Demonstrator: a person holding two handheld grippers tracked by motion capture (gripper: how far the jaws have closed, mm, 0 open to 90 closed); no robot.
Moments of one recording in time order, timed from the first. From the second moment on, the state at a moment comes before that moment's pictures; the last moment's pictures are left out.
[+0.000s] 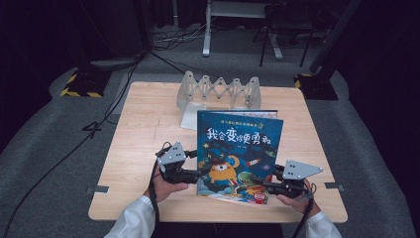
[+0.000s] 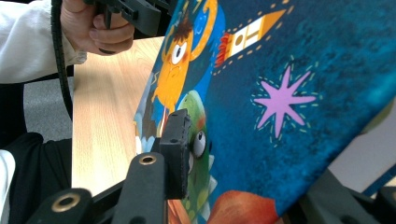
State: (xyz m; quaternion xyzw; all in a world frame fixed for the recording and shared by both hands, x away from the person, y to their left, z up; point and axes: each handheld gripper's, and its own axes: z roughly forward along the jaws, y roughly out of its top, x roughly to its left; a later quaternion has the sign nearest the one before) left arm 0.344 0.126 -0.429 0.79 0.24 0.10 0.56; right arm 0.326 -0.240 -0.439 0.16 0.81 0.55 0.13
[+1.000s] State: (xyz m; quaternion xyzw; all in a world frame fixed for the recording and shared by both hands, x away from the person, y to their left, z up) left arm 0.311 0.095 -0.456 0.83 0.16 0.11 0.52; right arm 0.302 -0.265 -0.461 0.21 0.81 0.53 0.17
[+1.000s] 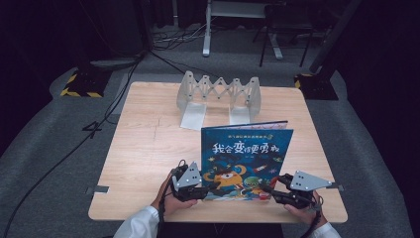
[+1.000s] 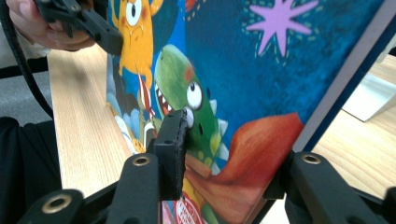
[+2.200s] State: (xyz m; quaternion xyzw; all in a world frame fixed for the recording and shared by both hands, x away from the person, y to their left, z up) left arm 0.305 0.071 -0.458 0.82 0.13 0.12 0.54; right arm 0.313 -0.275 -0.439 0.31 0.77 0.50 0.23
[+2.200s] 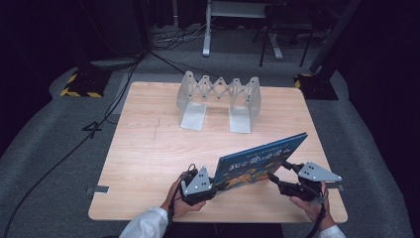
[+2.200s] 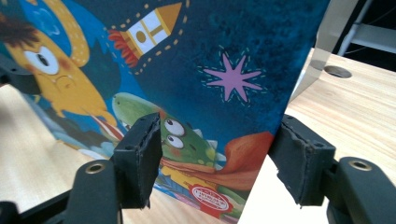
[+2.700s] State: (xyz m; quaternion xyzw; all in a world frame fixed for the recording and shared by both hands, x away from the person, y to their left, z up) left arm 0.314 0.071 -0.454 0.80 0.14 0.13 0.57; right arm 0.332 -0.270 -0.448 0.33 0.75 0.51 0.24
